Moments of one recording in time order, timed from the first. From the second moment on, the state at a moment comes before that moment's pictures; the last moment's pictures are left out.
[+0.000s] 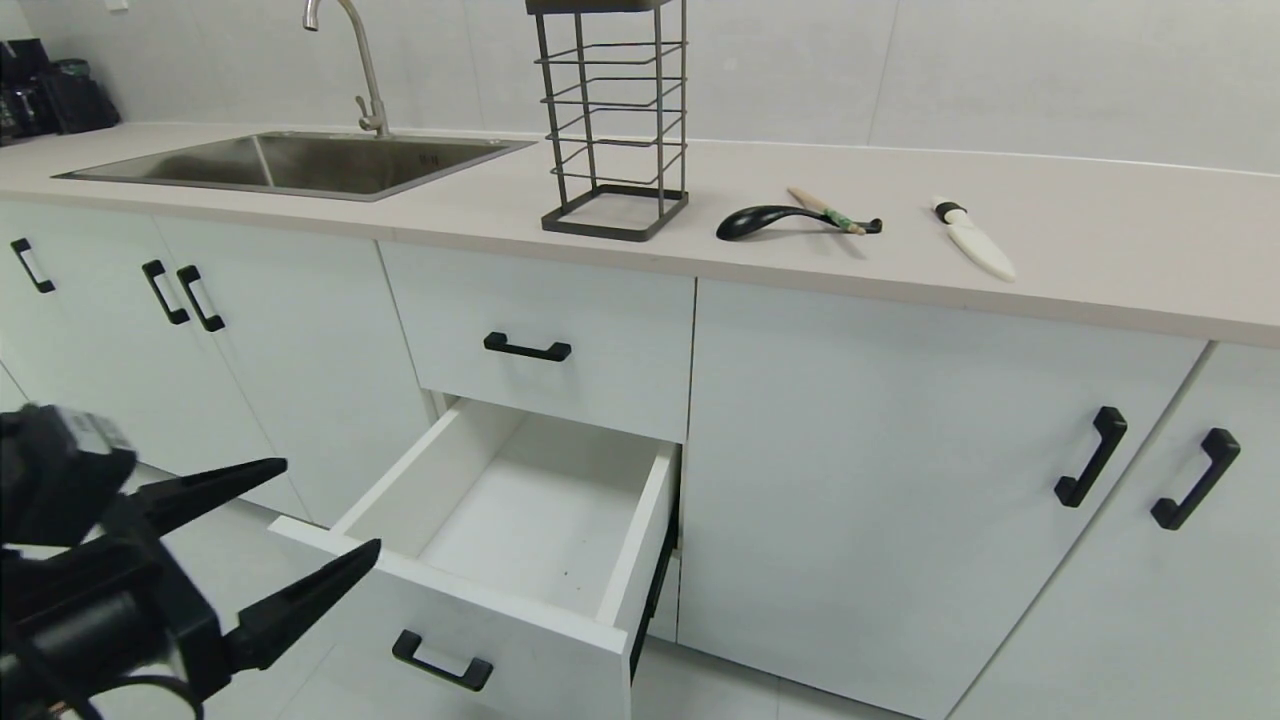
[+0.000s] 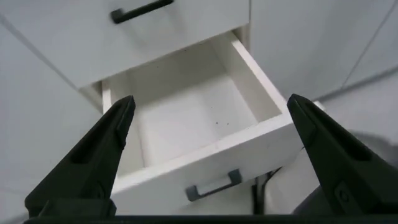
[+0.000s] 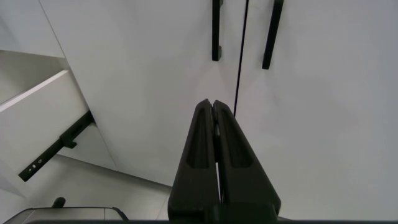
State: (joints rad) left arm -0.25 1.02 -0.26 -0.54 -0.27 0.17; right arm 0.00 0.00 0.00 0.01 0.01 0.01
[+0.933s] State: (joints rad) left arm 0.00 0.04 -0.01 -0.05 0.11 0.10; right arm 0.00 0.00 0.00 0.01 0.01 0.01
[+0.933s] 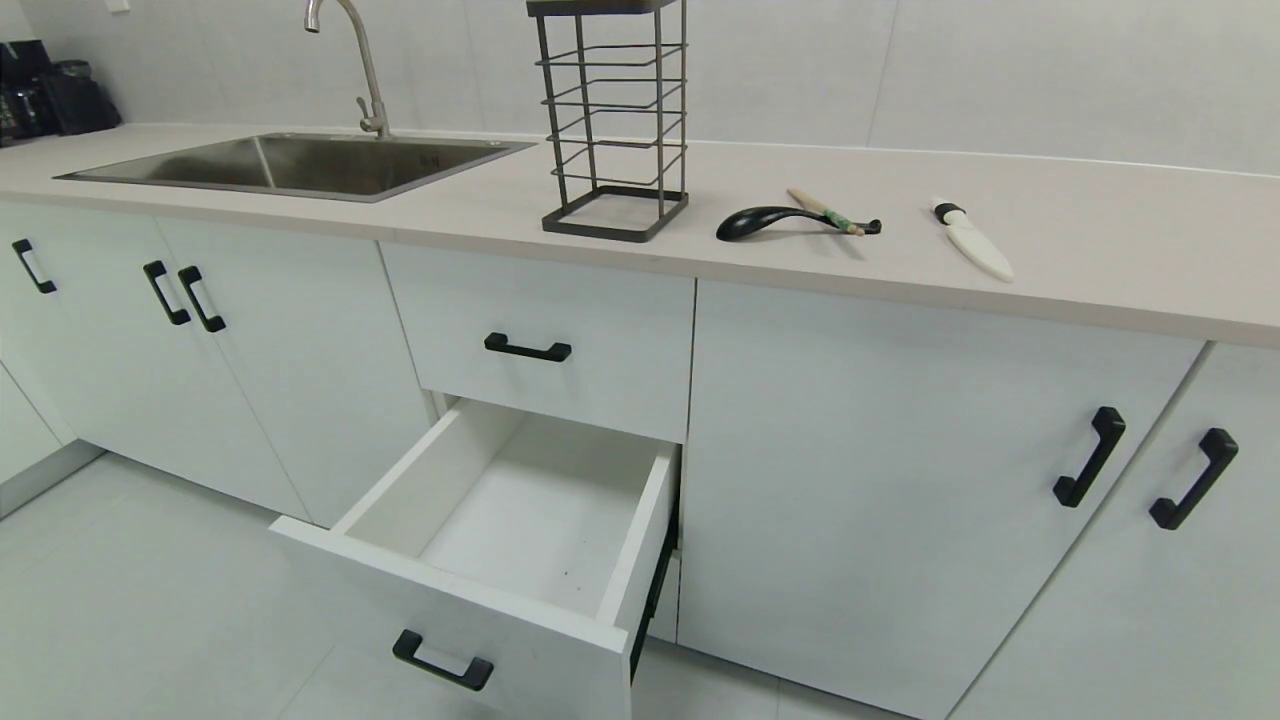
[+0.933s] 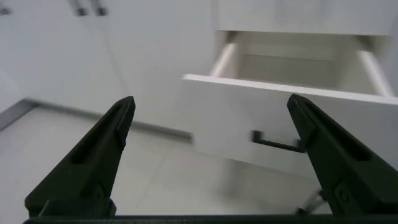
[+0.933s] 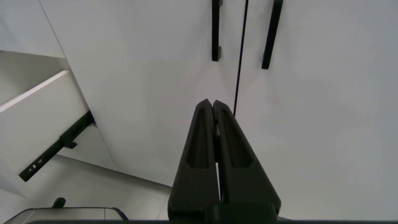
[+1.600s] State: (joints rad) left arm 0.00 0.00 0.00 -0.07 0.11 0.16; right arm 0.00 0.00 0.00 0.01 0.01 0.01
